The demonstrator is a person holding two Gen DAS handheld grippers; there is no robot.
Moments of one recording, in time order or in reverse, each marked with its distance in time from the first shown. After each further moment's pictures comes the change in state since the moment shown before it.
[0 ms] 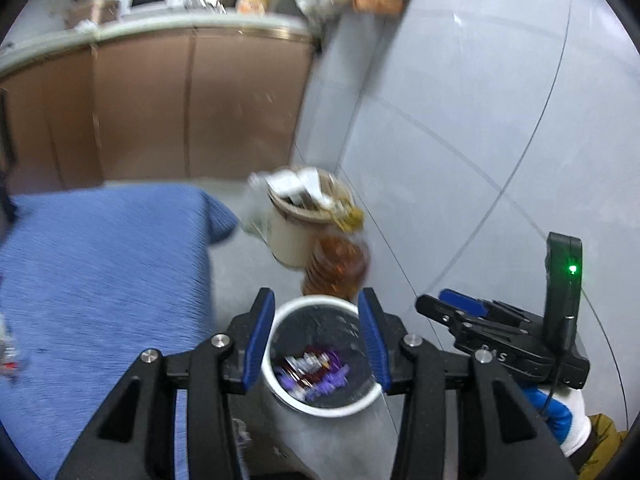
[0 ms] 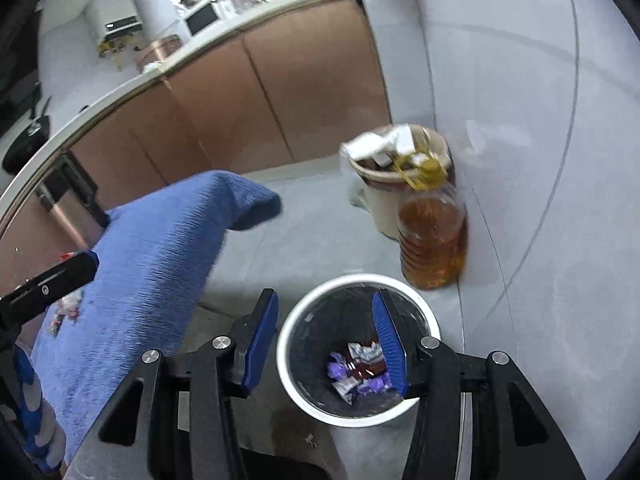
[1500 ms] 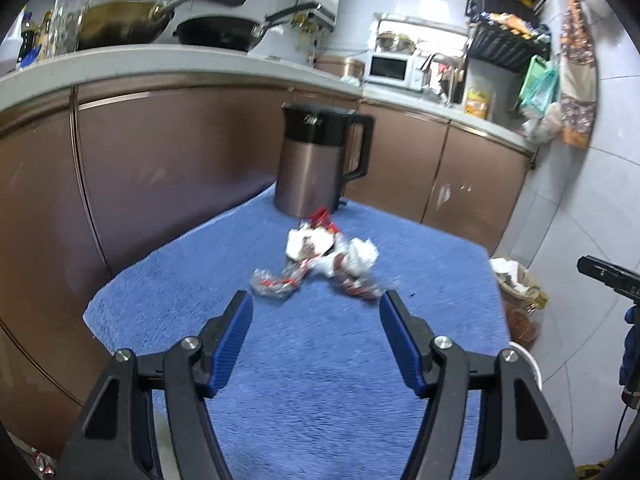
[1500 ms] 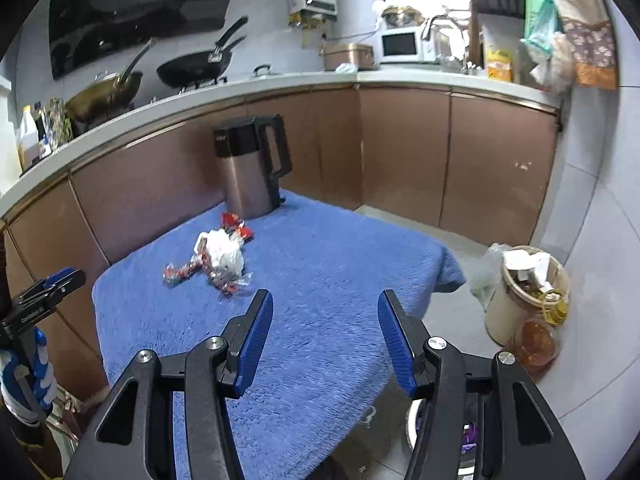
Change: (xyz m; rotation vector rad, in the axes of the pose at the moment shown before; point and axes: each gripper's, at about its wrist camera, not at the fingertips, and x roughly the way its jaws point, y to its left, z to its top) left arm -0.284 0.208 -0.146 -0.335 -0.244 0.624; right arm -0.080 0.247 -0.007 -0.483 -0.087 0.296
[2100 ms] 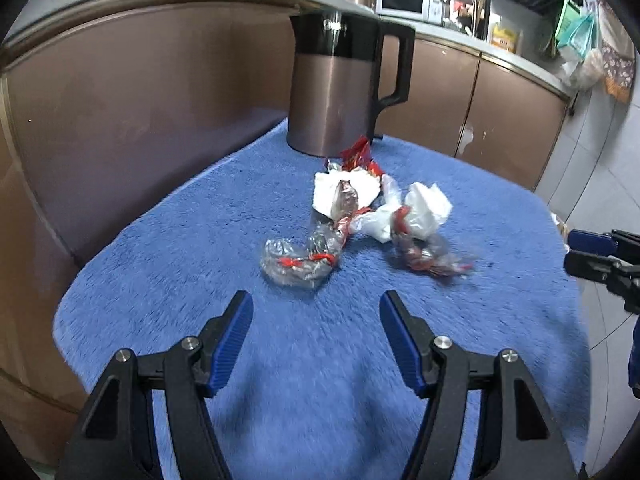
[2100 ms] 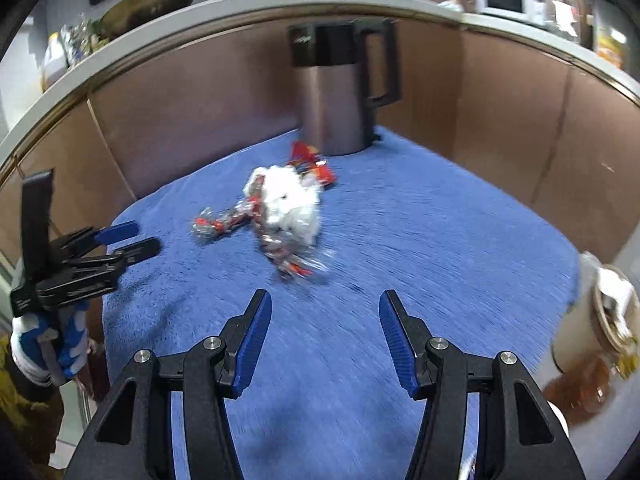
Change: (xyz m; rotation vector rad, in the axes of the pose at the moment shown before) left arm 0.140 0.021 0.000 0.063 0.211 0.056; right arm 0.165 0.077 0.008 -0.181 0.233 0.237
